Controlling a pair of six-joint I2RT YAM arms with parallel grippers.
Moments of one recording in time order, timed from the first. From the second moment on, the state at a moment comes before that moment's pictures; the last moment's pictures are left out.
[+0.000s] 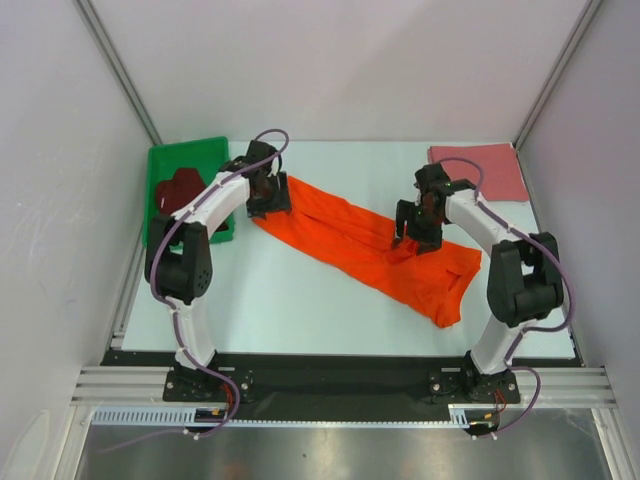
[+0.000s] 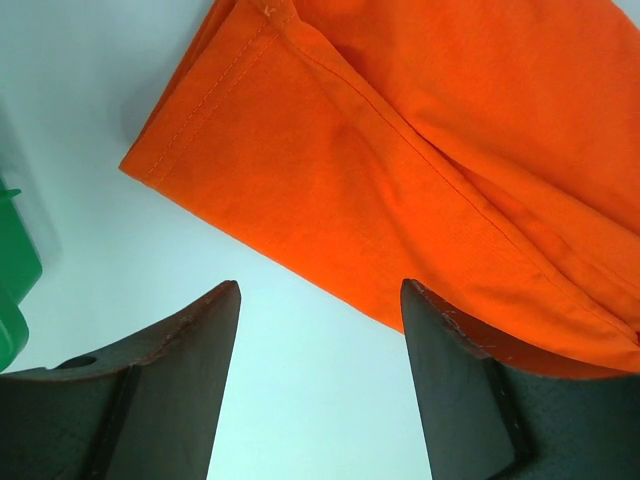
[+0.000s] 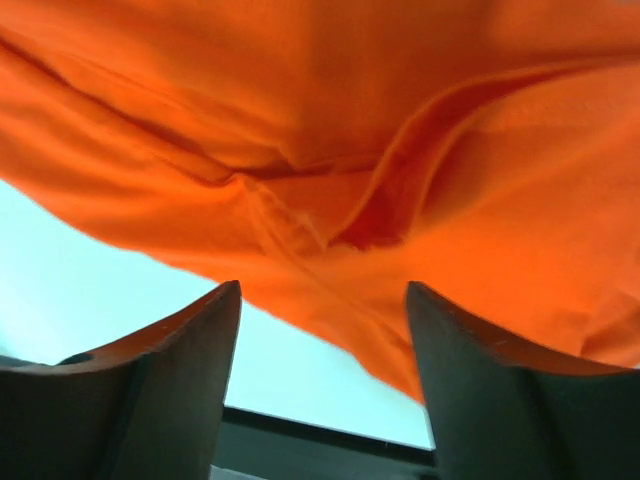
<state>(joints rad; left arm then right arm) -0.29 1.96 1.60 -0.72 -0.02 -0.42 0.25 1.74 1.33 -0.83 -0.17 0.42</state>
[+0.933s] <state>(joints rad) -0.29 1.90 1.56 -0.72 -0.03 -0.42 0.28 2.01 1.54 -0.75 -0.16 0.39</state>
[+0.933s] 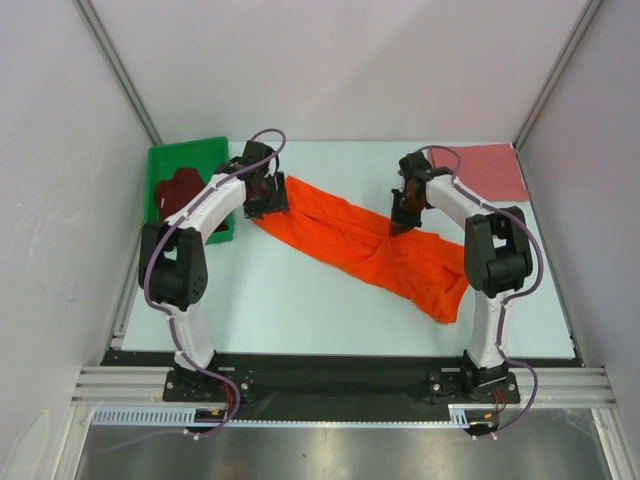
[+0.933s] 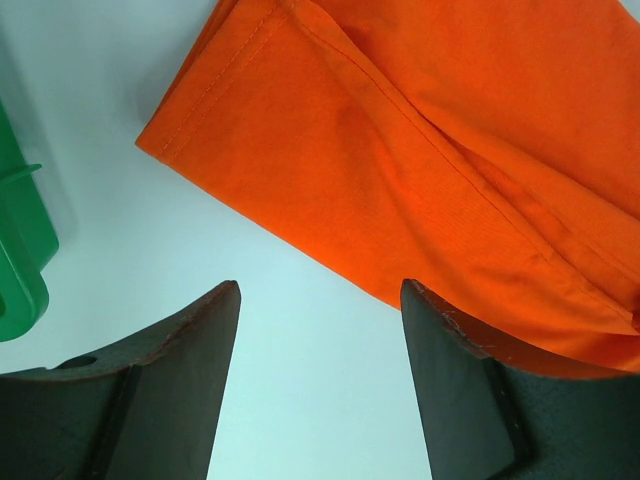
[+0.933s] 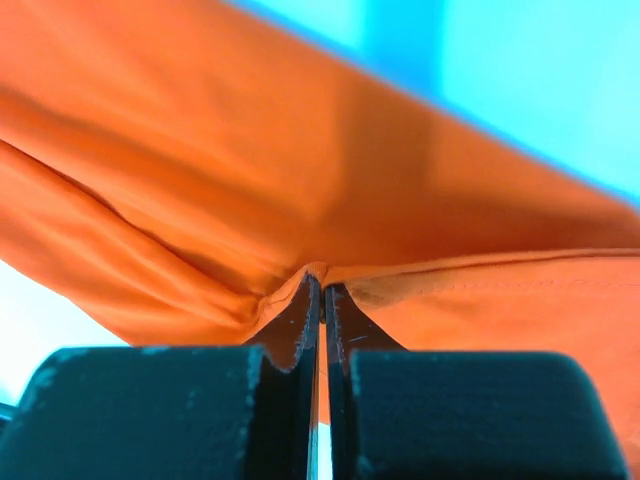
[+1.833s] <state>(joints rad) -0.29 1.93 1.56 -0.69 0.04 -0.42 0.11 1.33 0.98 -0.94 -0.16 0.47</state>
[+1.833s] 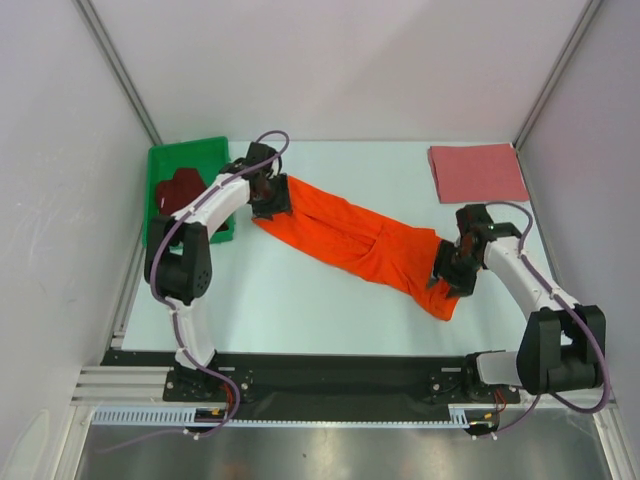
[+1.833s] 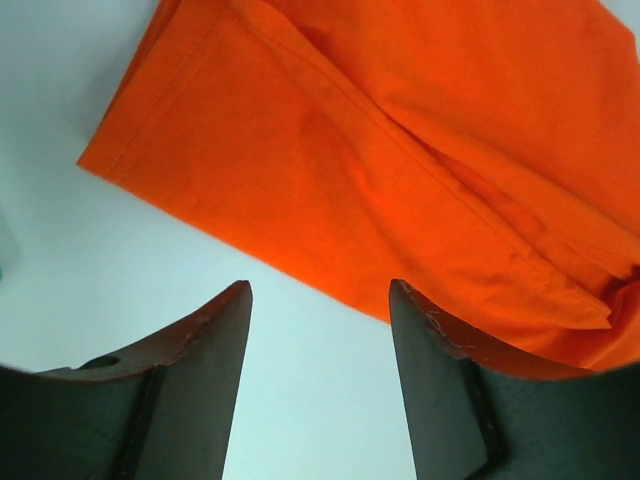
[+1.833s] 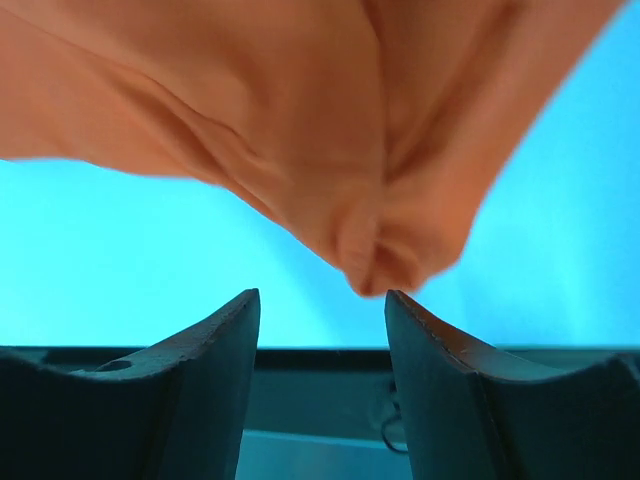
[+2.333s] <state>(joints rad) -0.29 2.23 1.77 -0.70 0.05 -0.46 0.13 1.15 0.75 -0.95 -0.14 0.65</state>
